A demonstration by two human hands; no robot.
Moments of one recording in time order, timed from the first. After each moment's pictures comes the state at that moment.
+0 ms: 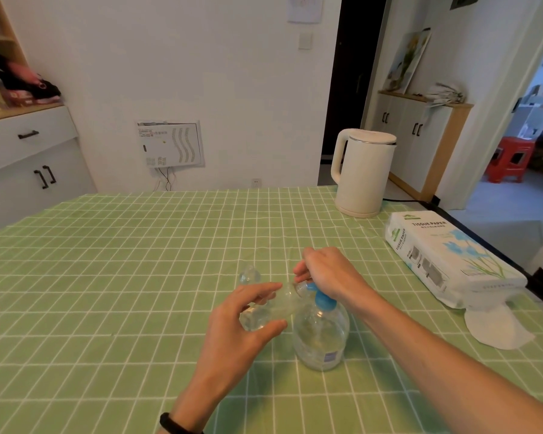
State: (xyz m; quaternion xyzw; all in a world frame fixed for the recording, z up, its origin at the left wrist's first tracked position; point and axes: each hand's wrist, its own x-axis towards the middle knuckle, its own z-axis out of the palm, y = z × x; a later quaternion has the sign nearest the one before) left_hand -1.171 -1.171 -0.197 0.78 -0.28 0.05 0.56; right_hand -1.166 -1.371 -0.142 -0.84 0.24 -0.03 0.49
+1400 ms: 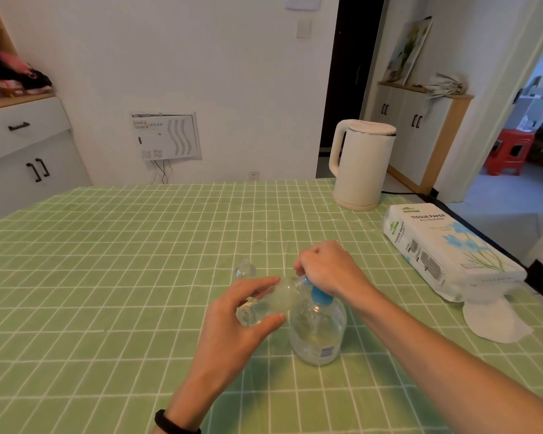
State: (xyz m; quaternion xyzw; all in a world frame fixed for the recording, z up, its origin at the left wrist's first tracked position) left_hand -1.168 -1.176 -0.202 0.78 -0.27 0.04 0.57; right_hand -1.171 -1.367 -0.135 -0.88 0.26 -0.04 0.39
